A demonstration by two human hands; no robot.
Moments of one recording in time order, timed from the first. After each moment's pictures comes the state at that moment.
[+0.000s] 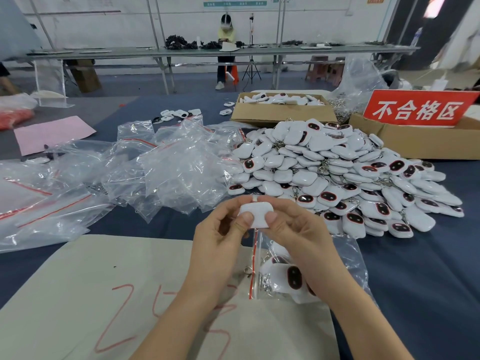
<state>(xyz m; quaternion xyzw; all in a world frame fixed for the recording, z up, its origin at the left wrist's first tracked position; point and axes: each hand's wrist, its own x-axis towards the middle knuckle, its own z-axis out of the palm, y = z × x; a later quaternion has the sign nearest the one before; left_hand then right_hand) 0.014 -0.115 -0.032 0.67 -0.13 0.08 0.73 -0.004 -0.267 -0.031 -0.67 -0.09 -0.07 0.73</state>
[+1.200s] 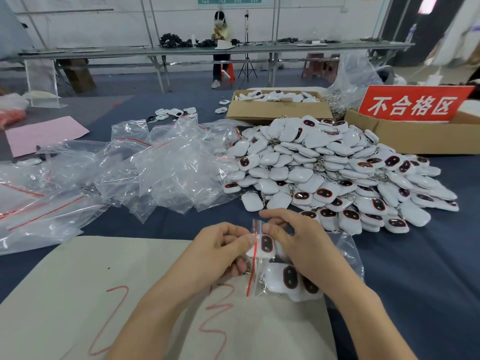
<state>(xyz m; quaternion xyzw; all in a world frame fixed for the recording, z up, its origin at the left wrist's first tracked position) 0.019 -0.097 -0.026 0.77 -0.07 -0.20 0.60 0.002 -0.284 -0.039 -0.87 -0.01 -0.07 0.49</state>
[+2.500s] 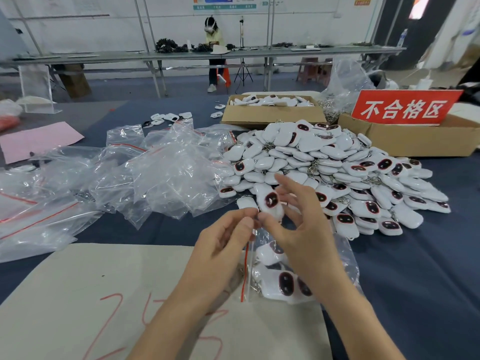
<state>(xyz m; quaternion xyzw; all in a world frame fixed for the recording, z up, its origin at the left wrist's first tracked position) 0.004 -0.116 -0.025 0.70 -0.17 -0.03 0.70 -0.002 -0.273 -0.025 -0.78 -0.06 -0.27 0.57</state>
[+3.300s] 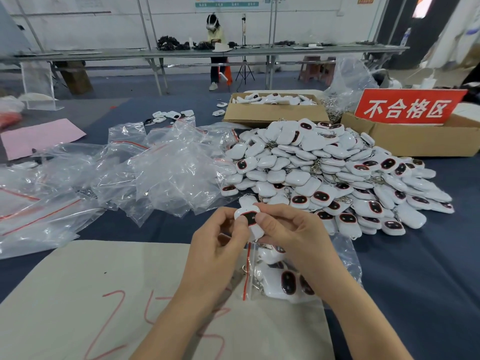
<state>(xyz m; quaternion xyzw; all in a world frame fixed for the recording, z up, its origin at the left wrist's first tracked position) 0.009 -0.116 -0.032 0.73 -0.15 0.07 0.66 -0.004 -0.268 -0.020 -0.66 -0.02 -0.07 0.75</state>
